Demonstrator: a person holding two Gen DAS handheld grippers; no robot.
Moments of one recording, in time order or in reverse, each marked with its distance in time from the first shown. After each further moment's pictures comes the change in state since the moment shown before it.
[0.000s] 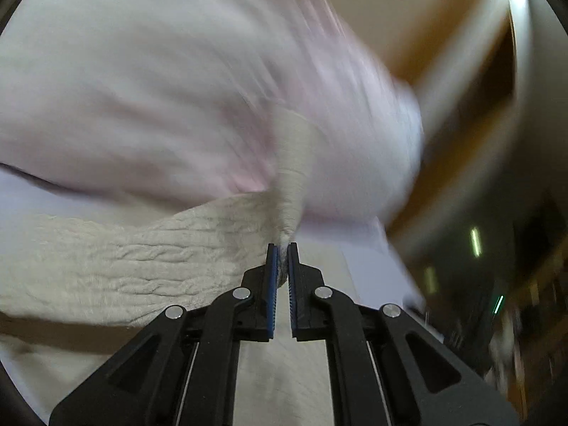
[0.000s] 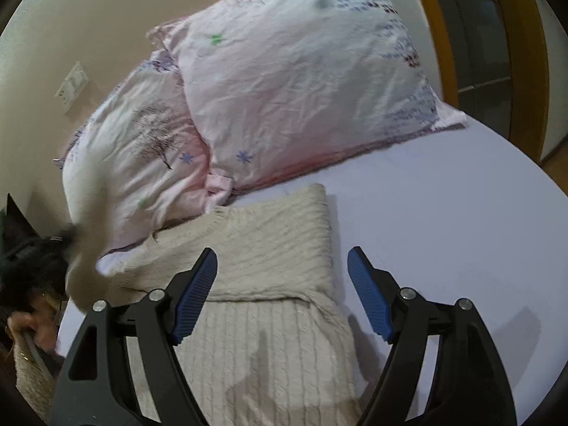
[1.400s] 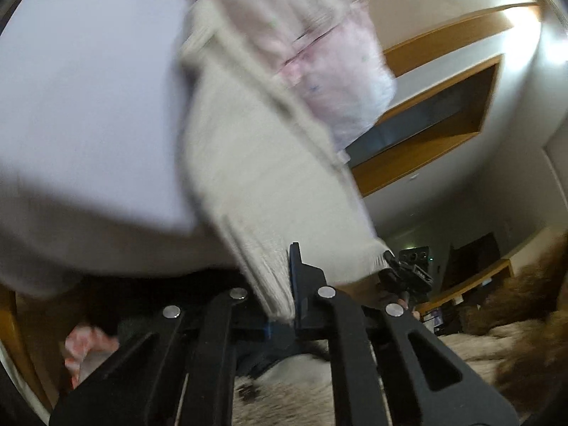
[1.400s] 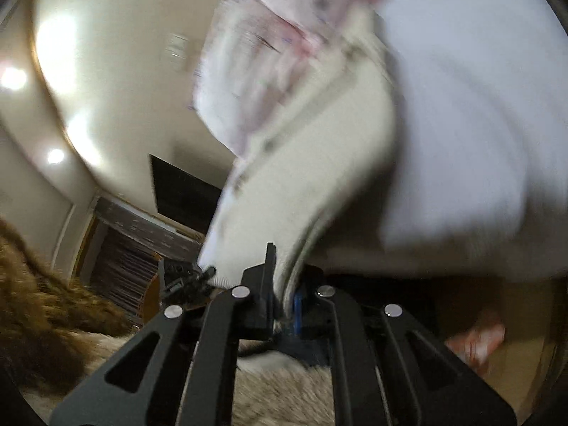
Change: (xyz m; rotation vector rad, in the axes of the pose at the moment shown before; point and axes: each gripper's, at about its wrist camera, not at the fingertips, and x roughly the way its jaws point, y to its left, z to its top) left arm -0.202 0.112 -0.265 -0.289 -0.041 -0.237; right arm -0.102 -0.063 -0.145 0.124 0.249 0.743
